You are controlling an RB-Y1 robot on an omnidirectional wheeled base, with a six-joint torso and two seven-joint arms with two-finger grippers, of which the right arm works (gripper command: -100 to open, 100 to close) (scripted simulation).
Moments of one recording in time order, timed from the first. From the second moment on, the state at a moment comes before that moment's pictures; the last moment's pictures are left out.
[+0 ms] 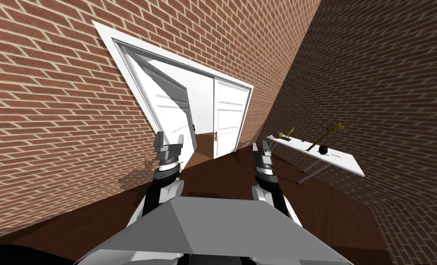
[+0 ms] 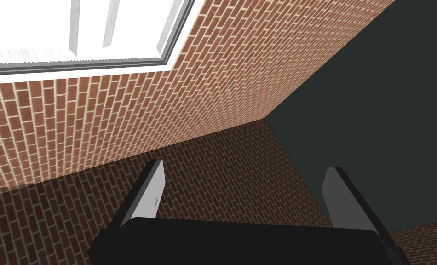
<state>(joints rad) 0.49 -0.01 0.02 -2.30 0.07 -0.50 0.03</state>
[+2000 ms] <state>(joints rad) 0.41 -0.07 0.06 -1.88 -0.31 -0.68 -0.29</state>
